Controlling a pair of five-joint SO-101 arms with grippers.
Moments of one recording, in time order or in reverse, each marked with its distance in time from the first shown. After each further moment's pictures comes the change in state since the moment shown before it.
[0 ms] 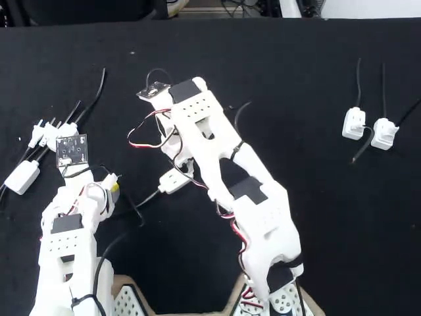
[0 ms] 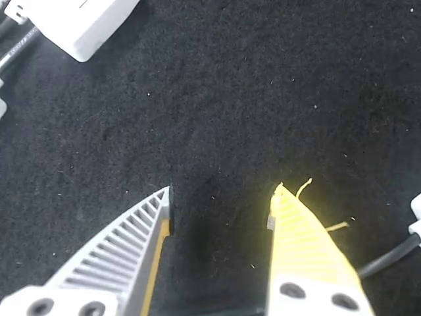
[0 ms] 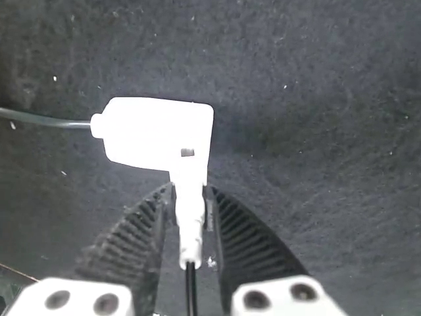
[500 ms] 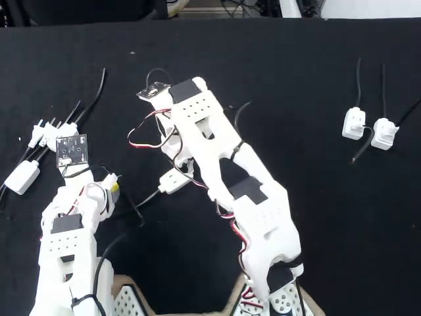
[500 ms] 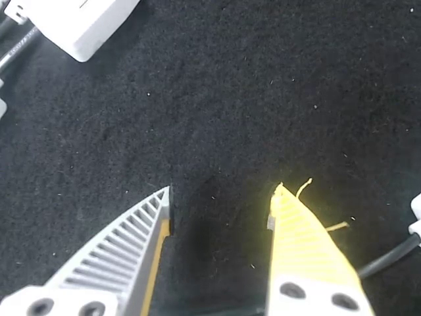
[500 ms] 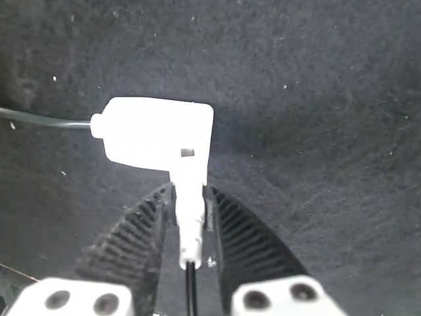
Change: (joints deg) left arm 0.0 0.0 0.0 0.0 0.0; right arm 0.0 0.0 0.0 0.0 0.0
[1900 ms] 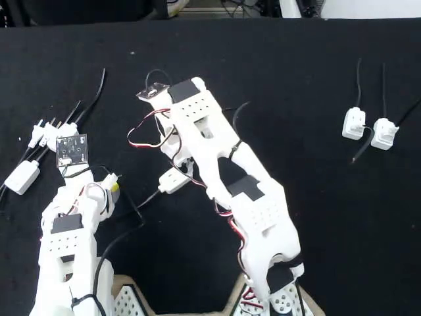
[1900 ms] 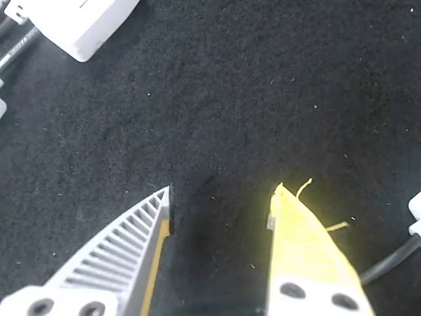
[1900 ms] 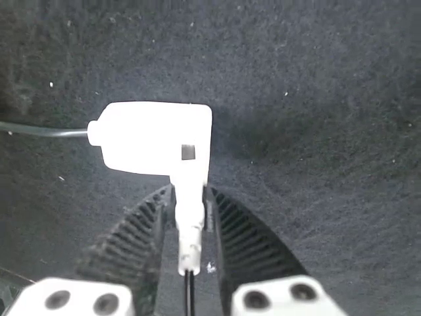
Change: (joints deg) left arm 0.0 0.0 0.0 0.0 0.0; right arm 0.1 3.8 -2.6 -0.1 0.1
